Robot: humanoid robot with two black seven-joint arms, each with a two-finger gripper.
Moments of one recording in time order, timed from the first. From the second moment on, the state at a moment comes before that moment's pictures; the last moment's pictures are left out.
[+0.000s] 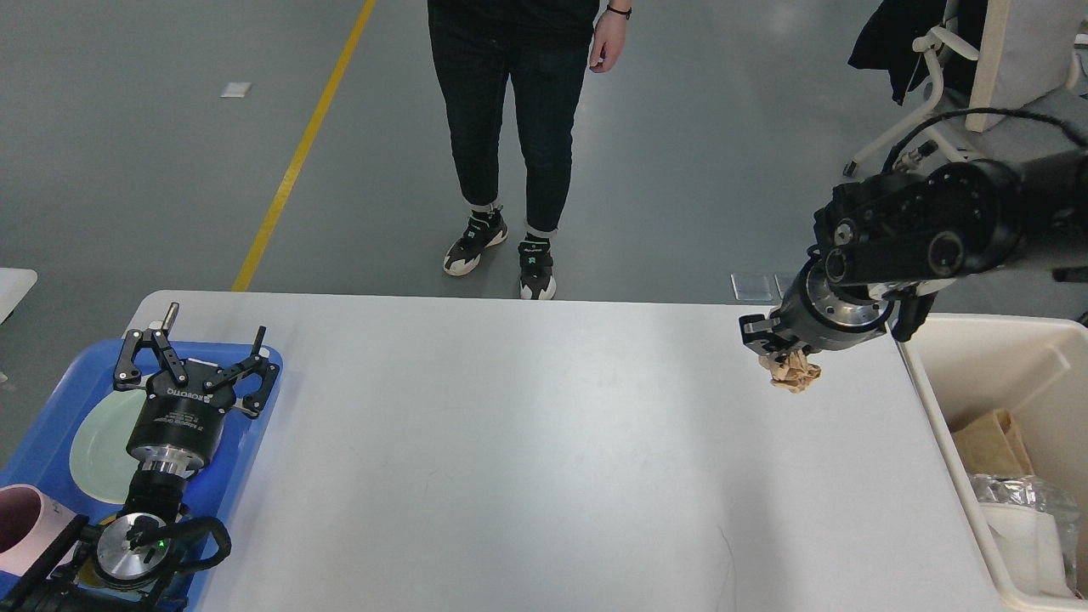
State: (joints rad) left arm -0.22 0.18 -1.43 -0.79 0.05 -0.62 -0.15; right arm 2.10 -0.23 -1.23 1.49 -0.12 0.40 -0.24
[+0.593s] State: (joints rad) left arm -0.22 0.18 -1.43 -0.79 0.05 -0.62 -0.15; right arm 2.47 -0.27 -1.54 1.73 -0.10 0.56 0.01
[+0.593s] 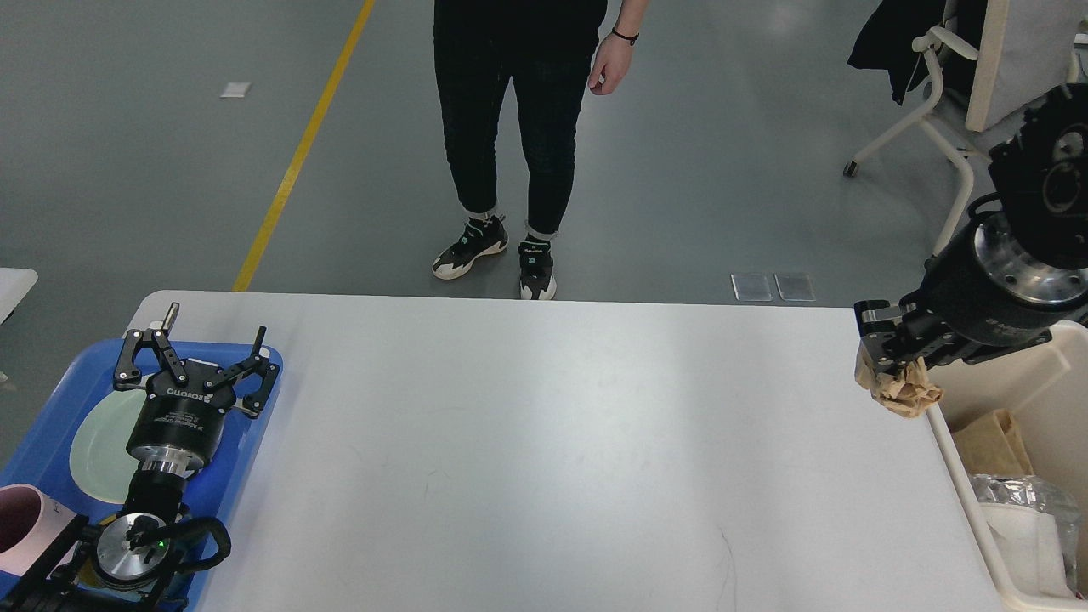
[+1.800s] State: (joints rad) left arm -0.22 0.18 -1.43 -0.79 0.05 -0.62 -0.15; right arm 0.56 -0.45 -0.94 0.08 -0.15 0.13 0.03
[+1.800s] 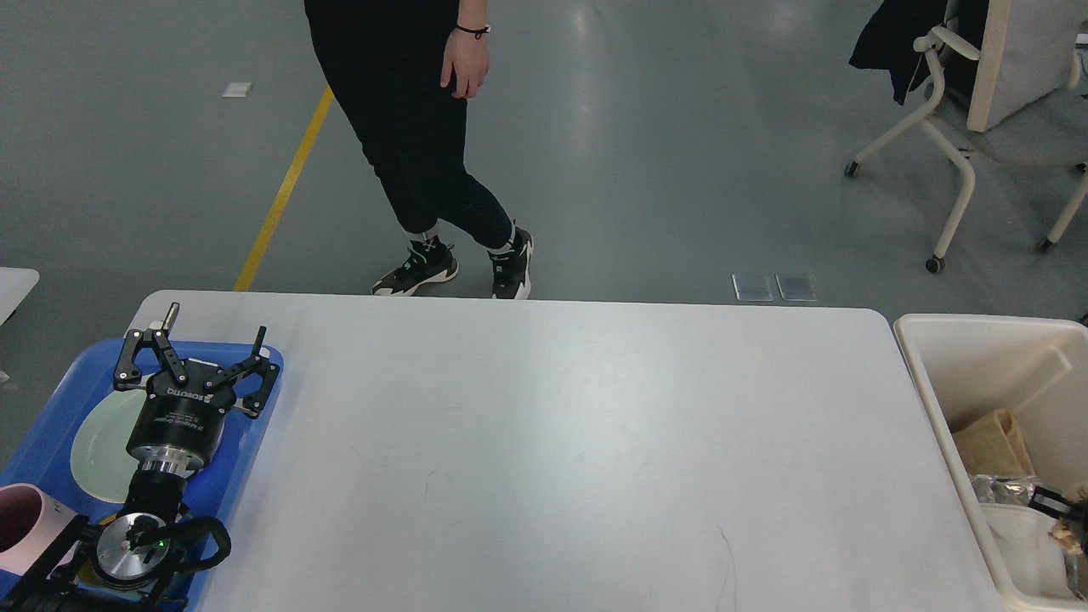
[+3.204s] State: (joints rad) left arm -0.22 0.18 -1.43 -0.79 0.05 -0.61 -0.15; right arm 0.46 -0.42 -0.72 0.08 -0.16 -0.09 0.03
